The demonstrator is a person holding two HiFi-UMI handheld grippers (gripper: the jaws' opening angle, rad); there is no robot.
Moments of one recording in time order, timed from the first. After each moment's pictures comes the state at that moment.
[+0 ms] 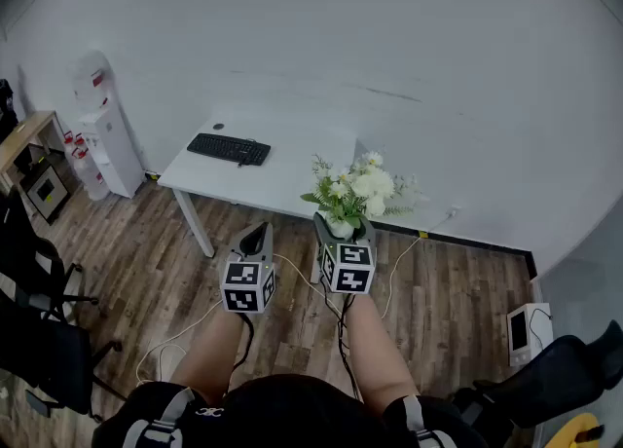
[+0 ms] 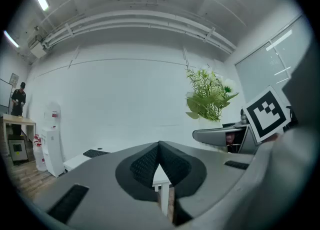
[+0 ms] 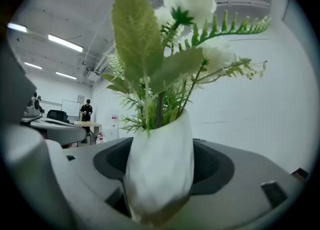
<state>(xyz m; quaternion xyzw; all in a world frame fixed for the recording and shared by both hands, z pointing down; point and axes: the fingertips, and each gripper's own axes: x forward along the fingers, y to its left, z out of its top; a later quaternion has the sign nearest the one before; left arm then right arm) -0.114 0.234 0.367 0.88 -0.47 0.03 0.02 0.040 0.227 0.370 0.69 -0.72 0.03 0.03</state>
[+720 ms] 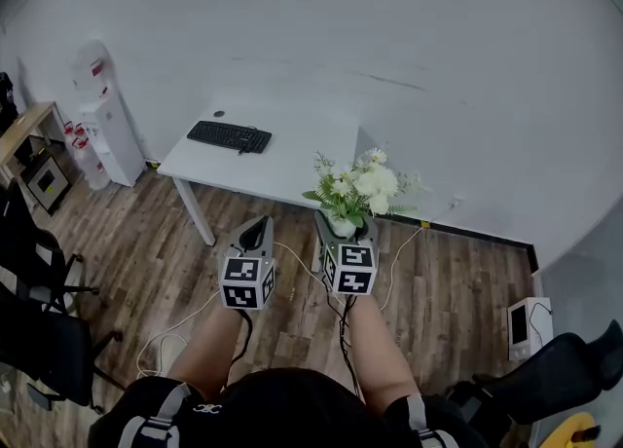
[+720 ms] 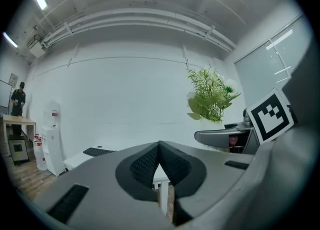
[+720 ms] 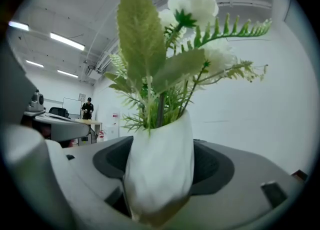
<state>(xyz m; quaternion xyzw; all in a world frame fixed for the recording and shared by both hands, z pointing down) -0.111 0.235 0.377 0.88 -0.47 0.04 0.02 0.041 0.234 0.384 0.68 -0.73 0.03 0.03</state>
